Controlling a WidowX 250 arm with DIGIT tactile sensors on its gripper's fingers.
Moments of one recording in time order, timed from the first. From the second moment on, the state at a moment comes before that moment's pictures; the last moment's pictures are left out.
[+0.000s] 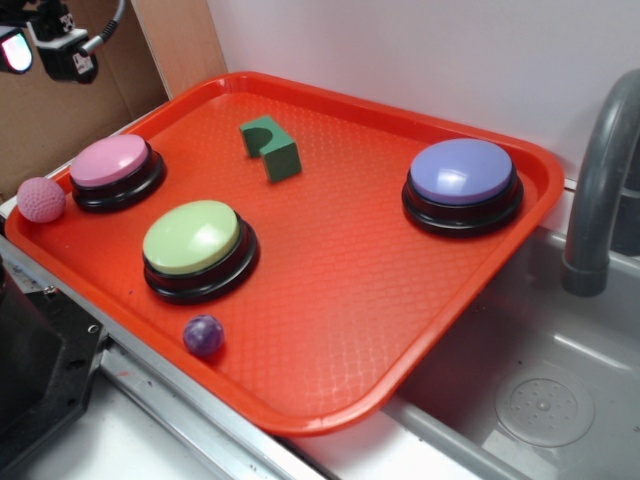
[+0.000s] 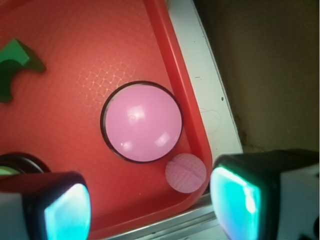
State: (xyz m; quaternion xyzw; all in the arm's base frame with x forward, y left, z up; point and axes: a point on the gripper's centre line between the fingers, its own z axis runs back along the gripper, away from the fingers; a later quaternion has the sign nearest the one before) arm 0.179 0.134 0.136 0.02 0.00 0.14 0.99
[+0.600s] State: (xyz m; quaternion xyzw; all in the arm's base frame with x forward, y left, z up) arm 0.184 0.123 0.149 0.03 0.00 0.12 0.99
